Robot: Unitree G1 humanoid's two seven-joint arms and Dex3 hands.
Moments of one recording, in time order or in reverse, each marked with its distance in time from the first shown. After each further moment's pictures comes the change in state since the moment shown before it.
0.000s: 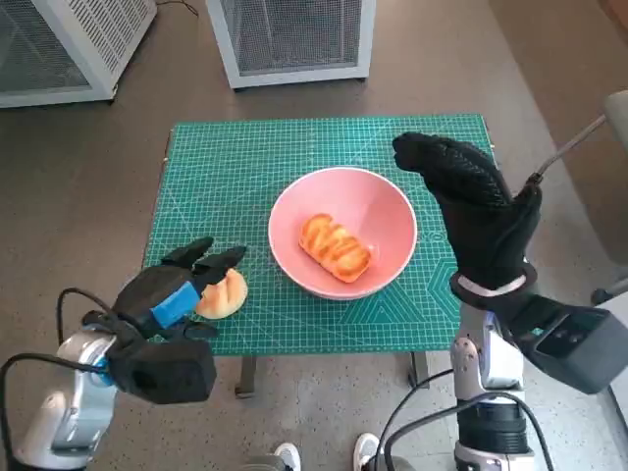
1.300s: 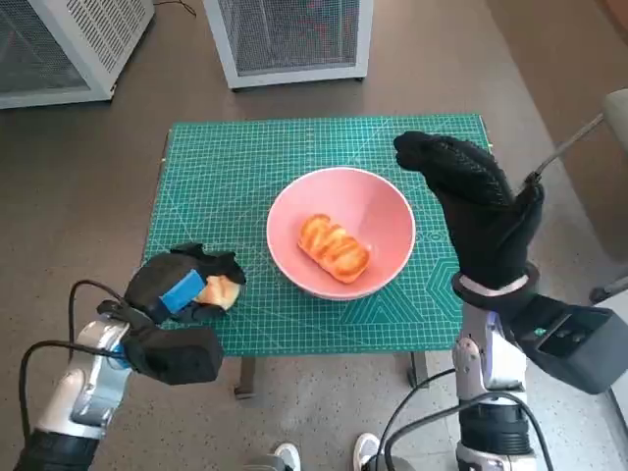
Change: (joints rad) left arm -0.080 0.010 -0.007 0.185 -0.005 -0.162 0.179; right arm 0.002 -0.005 0.001 -0.011 -0.001 0.014 -0.008
